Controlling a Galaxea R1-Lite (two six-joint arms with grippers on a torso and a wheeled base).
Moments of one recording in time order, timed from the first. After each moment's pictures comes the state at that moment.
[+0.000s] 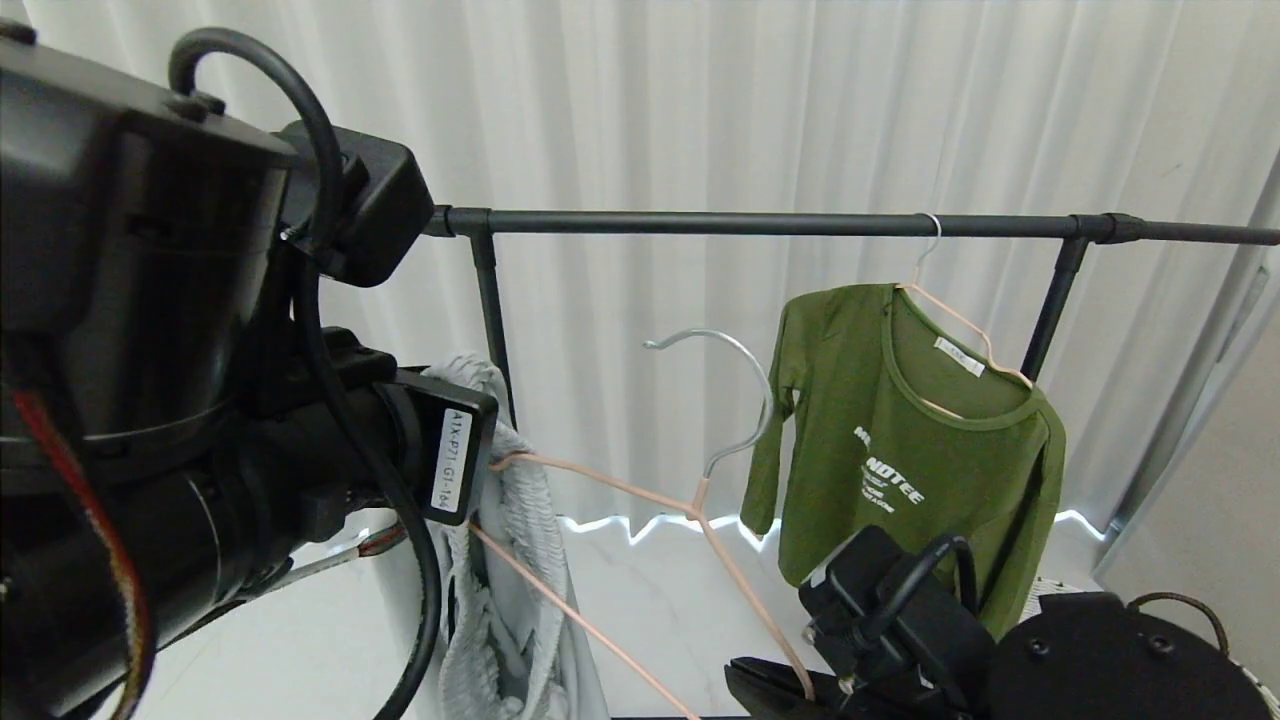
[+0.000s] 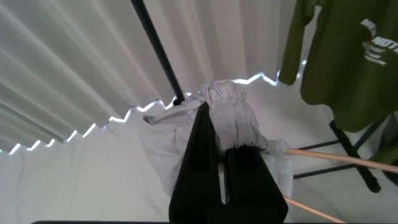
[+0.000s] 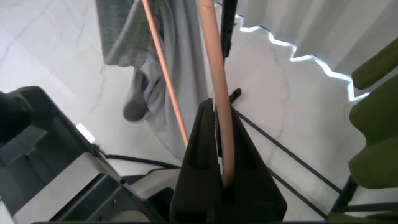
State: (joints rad) left arm -0.94 1.39 -1.16 0.30 0.78 -0.11; right arm 1.28 1.59 -0.63 -0.49 -0.36 0.34
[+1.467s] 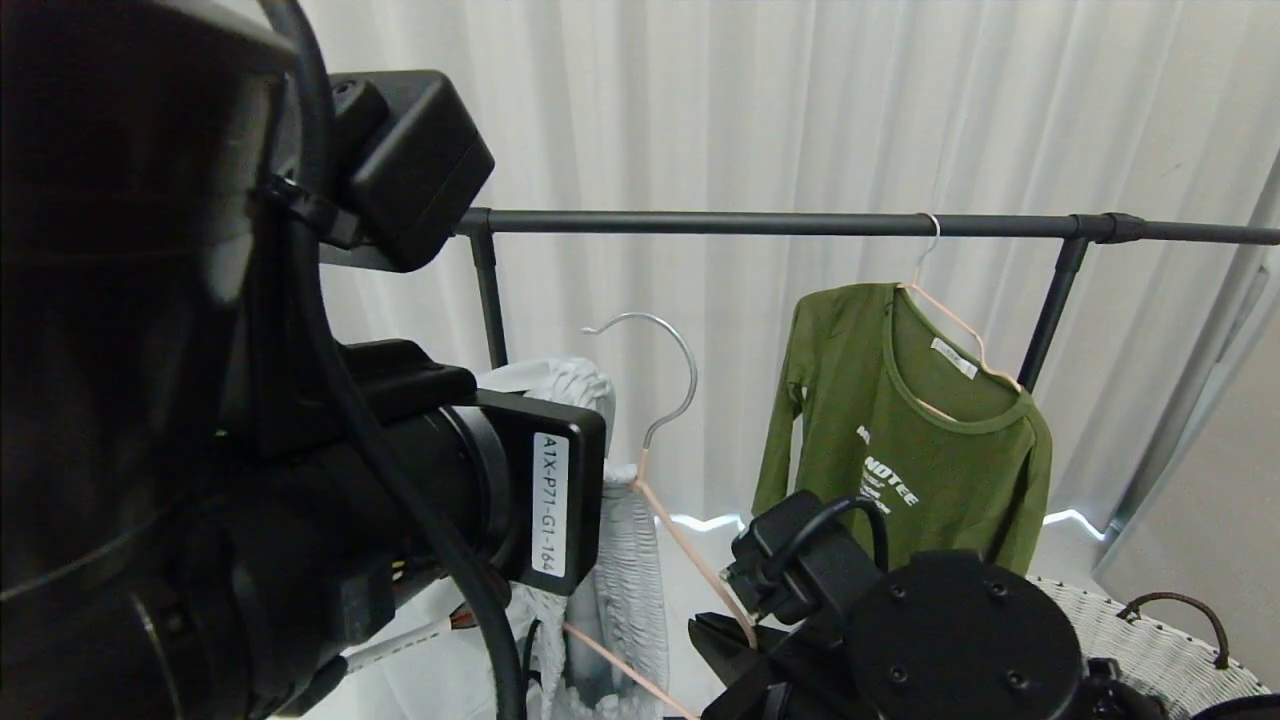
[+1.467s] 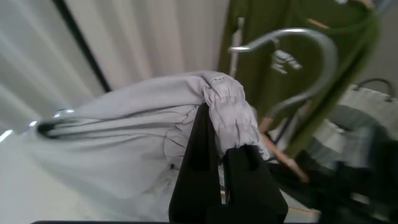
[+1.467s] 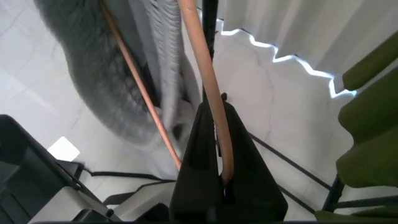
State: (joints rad) left arm -1.16 1.43 -1.26 0.34 0.73 -0.34; right arm 1.26 1.71 -0.76 -0.49 -0.42 0.34
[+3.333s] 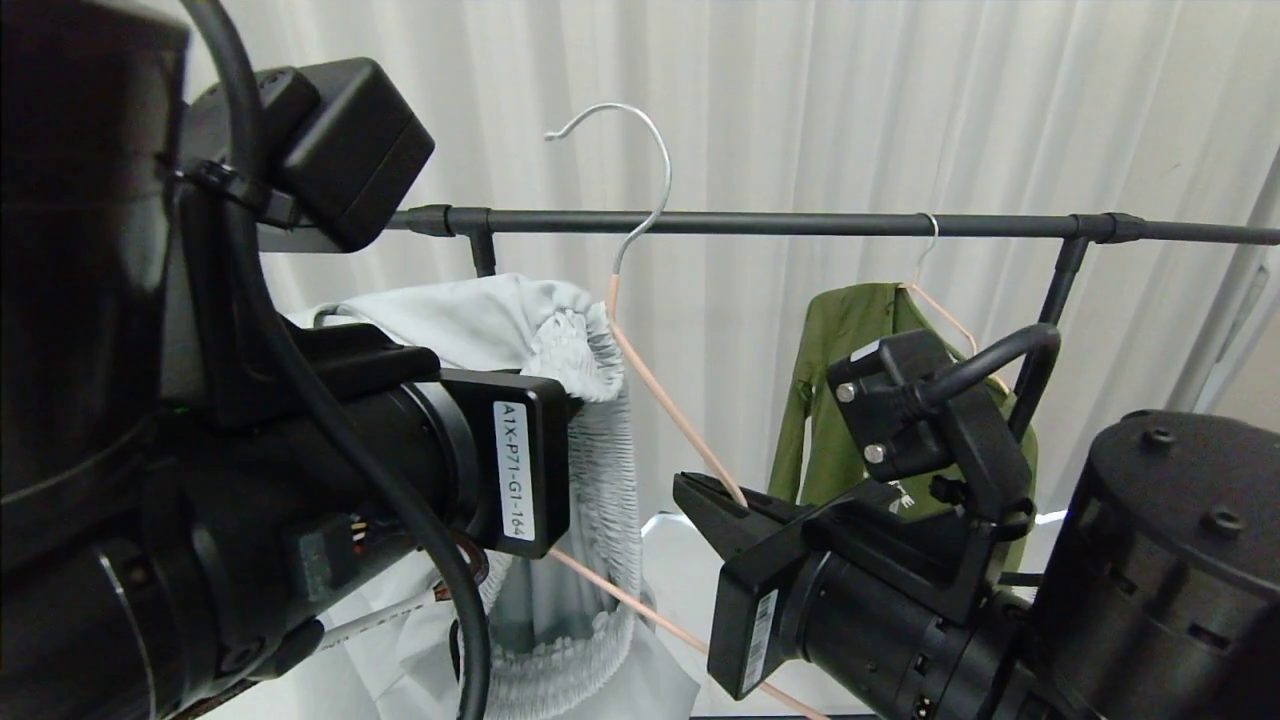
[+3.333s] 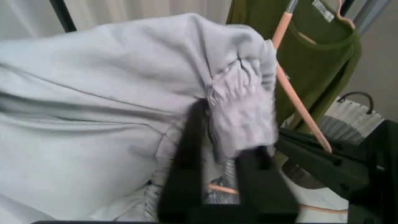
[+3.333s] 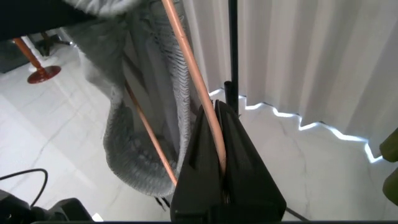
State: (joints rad) left arm -1.10 1.40 -1.20 0.26 0.70 -0.35; right arm 1.27 1.62 -0.80 -0.75 -0.44 0.30
